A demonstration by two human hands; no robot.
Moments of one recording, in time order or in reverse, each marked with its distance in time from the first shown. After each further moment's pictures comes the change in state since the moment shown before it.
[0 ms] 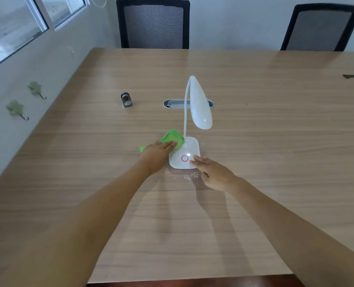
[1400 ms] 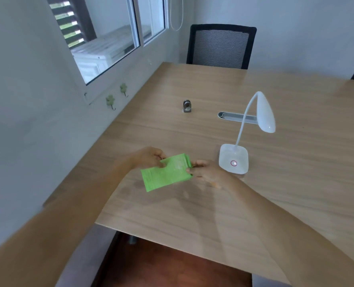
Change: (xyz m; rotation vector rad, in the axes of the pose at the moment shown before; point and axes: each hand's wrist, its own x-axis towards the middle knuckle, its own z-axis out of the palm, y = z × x) left_hand -0.170 -0.102 -0.049 -0.916 -0.133 -0.450; right_hand 0.042 -0.151 0.020 1.115 -0.191 0.077
